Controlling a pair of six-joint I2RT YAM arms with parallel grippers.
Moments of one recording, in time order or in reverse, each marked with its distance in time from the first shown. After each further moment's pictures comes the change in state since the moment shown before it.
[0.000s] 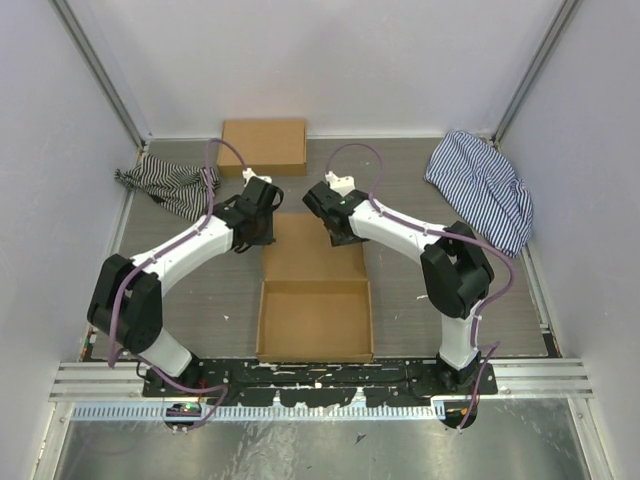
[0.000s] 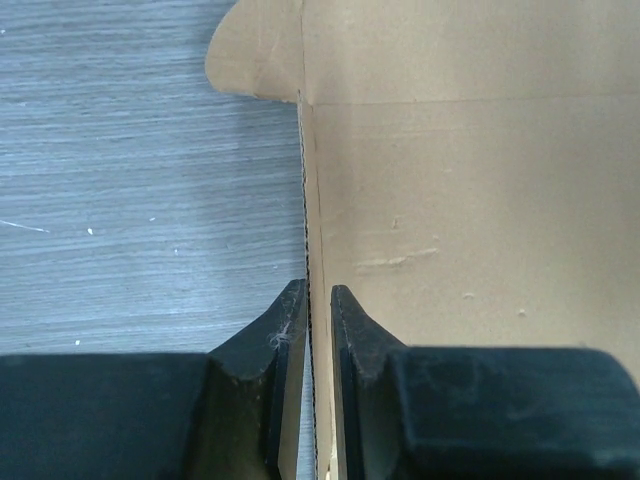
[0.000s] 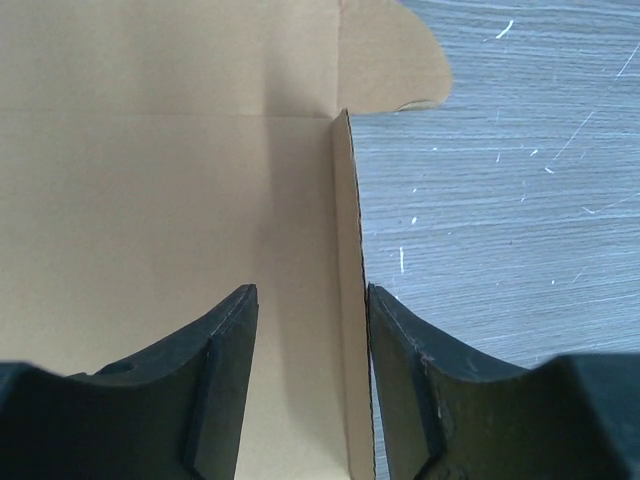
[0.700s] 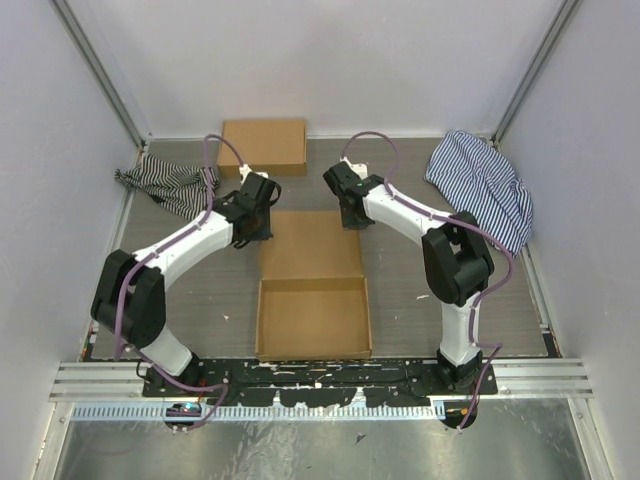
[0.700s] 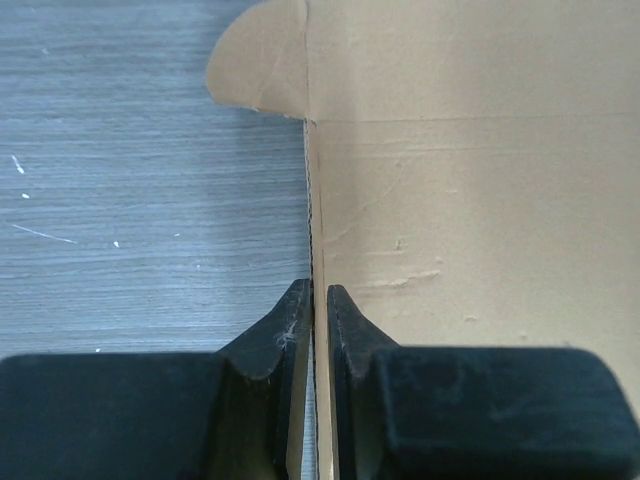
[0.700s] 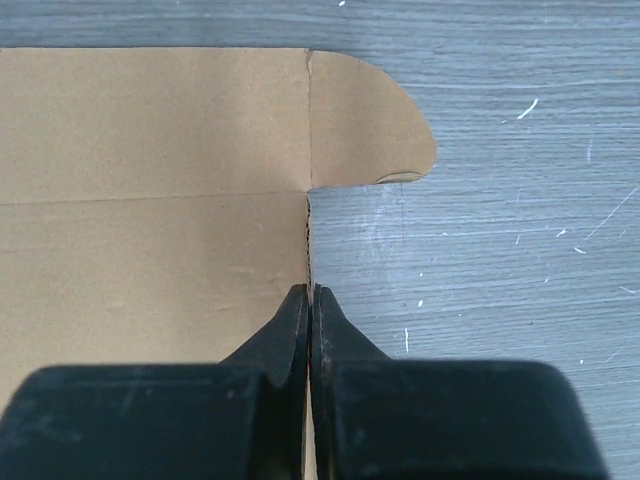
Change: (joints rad) left arm 0.028 0.056 0.042 -0.005 -0.023 0.007; right arm -0.167 0.071 0.069 0.082 -0.193 -0.101
